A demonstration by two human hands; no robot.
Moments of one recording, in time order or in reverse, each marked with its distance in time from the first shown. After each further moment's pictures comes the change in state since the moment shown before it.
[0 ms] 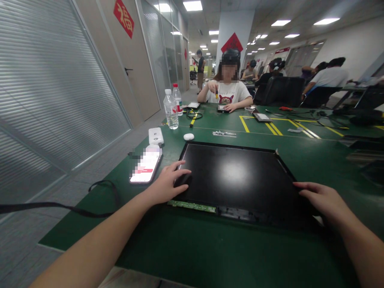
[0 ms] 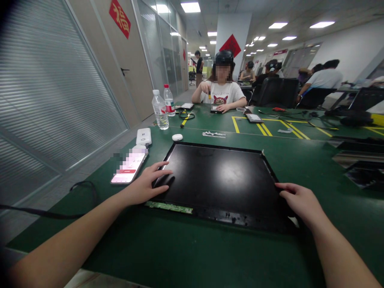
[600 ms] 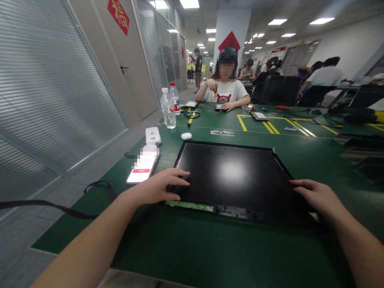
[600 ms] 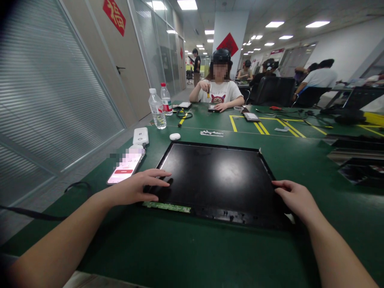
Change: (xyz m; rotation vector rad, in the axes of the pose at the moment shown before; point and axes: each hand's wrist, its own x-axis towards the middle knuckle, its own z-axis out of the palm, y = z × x) left_hand -0.002 -0.004 -0.028 -0.056 -0.263 0.212; right_hand 0.010 0.008 -0.003 -0.071 0.001 -0.095
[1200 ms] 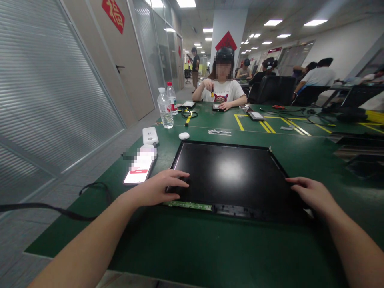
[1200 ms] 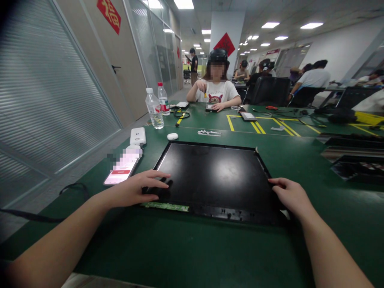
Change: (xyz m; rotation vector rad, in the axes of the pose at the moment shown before) left_hand 0.000 0.000 0.006 -0.003 0.011 0.035; right_hand -0.003 -0.002 0.002 -0.060 0.003 -0.018
